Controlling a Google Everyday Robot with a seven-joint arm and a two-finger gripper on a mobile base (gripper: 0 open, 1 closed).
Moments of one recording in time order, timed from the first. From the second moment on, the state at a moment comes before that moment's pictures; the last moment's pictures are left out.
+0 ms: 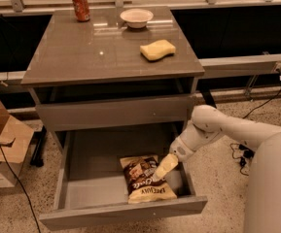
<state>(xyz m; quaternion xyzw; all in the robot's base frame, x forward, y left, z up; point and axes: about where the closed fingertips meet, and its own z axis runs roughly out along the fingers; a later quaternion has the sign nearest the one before) 0.538 -0.103 0.502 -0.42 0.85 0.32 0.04</state>
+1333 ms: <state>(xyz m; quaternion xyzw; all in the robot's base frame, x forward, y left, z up) 0.505 -0.070 0.423 -0.37 0.85 0.36 -0.04</state>
